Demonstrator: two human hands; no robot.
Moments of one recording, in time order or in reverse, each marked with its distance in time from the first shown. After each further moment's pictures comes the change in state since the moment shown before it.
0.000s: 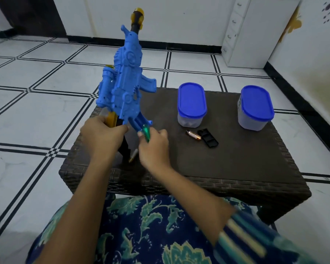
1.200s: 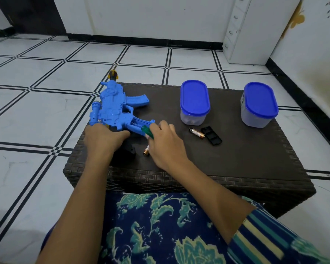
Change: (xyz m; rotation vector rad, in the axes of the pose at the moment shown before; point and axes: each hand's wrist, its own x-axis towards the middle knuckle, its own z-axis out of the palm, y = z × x) left_hand 0.032 -0.038 0.011 0.286 -0.179 -0.040; right_hand 0.005 0.011 -0.026 -0.517 -0.040 -0.398
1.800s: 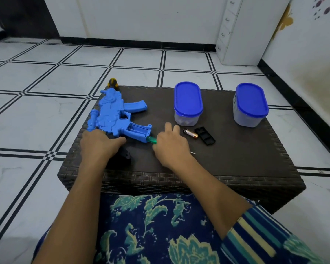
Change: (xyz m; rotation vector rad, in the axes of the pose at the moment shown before) left_hand 0.002 -0.009 0.004 0.161 -0.081 0.045; right_hand 0.005 0.017 -0.016 -0.326 -0.244 0.133
